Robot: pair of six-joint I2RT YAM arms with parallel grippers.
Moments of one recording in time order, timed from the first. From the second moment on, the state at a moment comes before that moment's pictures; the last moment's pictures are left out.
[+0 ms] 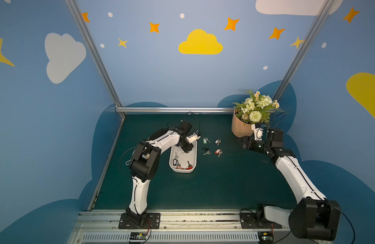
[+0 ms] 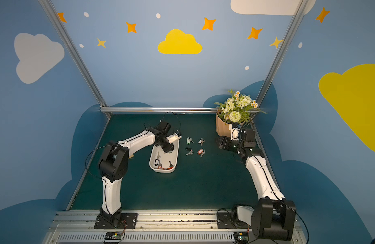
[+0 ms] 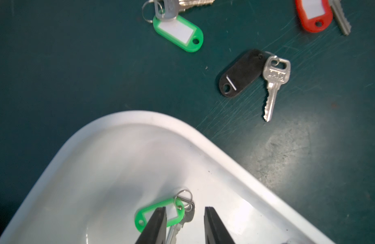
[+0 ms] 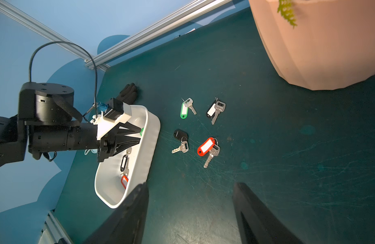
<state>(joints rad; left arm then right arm) -0.48 2.09 1.58 -0.69 0.17 0.46 0.00 1.22 0.93 -0.40 -0.58 0.26</state>
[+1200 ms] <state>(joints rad) -0.47 2.18 1.65 -0.74 0.14 0.51 -0.01 1.22 0.94 -0.40 -0.60 0.26</state>
